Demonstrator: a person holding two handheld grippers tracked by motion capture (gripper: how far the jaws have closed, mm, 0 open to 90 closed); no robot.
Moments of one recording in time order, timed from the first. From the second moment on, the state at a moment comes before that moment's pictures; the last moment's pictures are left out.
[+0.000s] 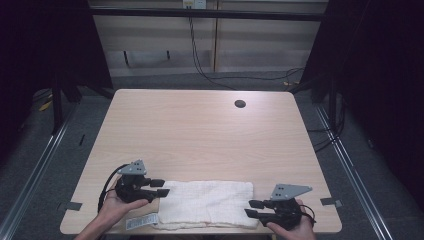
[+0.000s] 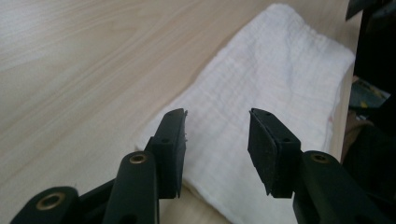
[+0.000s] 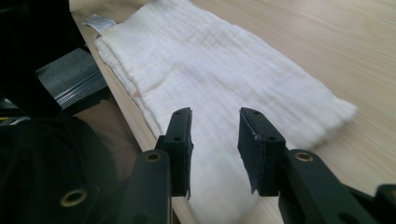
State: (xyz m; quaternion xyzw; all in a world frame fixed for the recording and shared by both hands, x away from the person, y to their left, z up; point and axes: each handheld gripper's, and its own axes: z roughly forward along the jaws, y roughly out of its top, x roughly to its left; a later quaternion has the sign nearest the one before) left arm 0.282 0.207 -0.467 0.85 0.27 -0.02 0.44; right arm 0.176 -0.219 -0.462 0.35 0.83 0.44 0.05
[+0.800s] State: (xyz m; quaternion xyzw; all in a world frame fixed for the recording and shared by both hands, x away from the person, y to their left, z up) left arm 0.310 0.206 -0.477 0.85 0.31 -0.01 0.43; right arm 0.205 -0.097 -0.457 0.24 0.87 0.43 -0.01
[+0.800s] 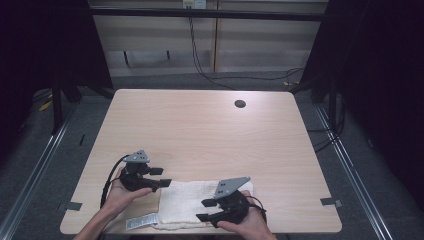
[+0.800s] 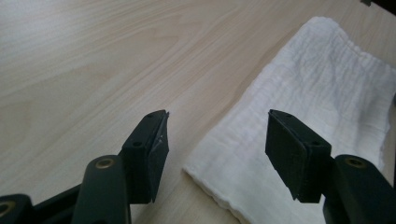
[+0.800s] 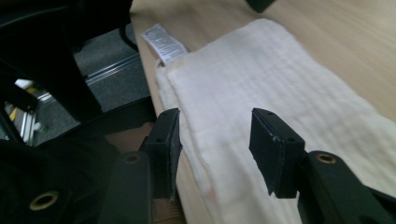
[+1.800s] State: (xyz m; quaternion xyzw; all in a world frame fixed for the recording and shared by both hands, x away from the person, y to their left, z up) left arm 0.310 0.205 -0.484 0.85 0.30 0.00 0.42; right arm 0.219 0.005 -0.475 0.18 0.89 0.41 -0.07
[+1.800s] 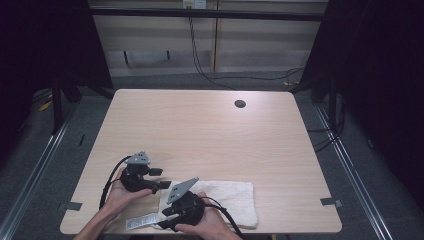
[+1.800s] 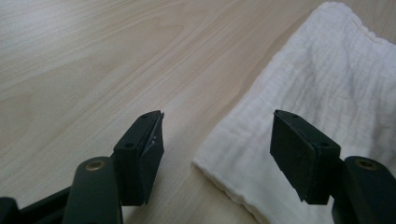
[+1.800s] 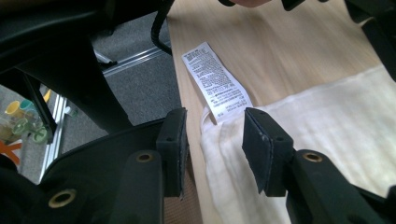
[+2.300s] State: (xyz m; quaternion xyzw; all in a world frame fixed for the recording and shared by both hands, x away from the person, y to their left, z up) left arm 0.315 0.211 -0.487 0.85 0.32 0.00 0.41; right arm 0.209 0.016 -0.500 0.15 0.90 0.41 -0.03
